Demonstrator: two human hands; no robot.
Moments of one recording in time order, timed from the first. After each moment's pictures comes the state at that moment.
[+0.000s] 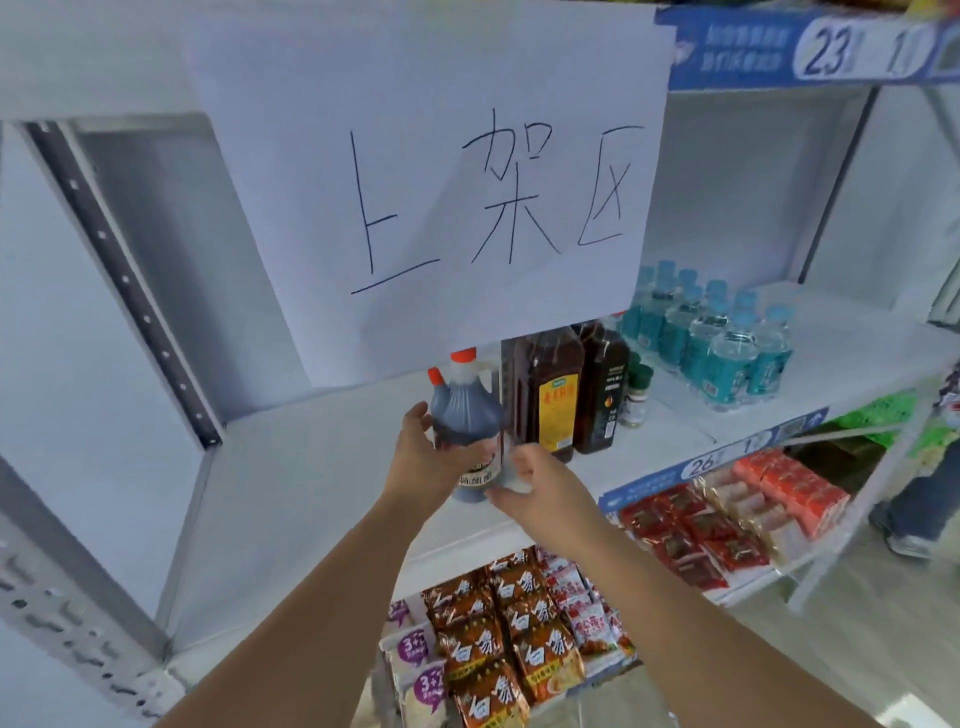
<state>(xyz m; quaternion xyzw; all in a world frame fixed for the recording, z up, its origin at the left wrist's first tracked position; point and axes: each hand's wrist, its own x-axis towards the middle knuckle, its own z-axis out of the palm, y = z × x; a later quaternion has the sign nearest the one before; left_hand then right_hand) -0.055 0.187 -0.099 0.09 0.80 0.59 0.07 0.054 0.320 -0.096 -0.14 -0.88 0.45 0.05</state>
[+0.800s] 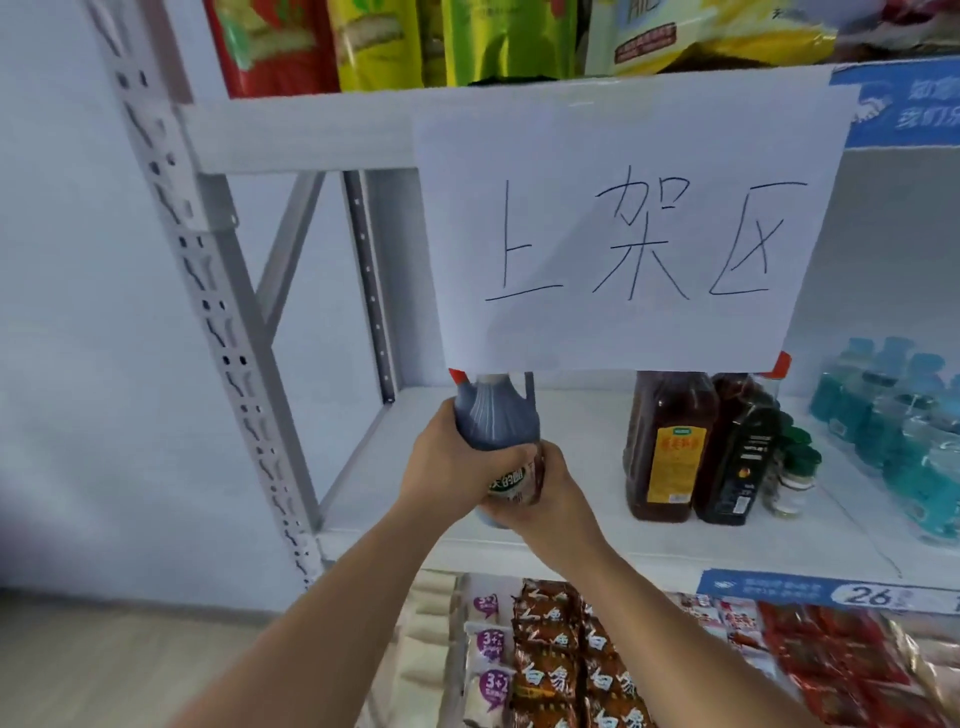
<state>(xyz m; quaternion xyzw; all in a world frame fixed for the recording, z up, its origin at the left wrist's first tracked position) 0.031 0.140 -0.035 -0.04 0.85 0.50 -0.15 0.034 0.278 -0.091 0.10 -0.79 0.60 0.04</state>
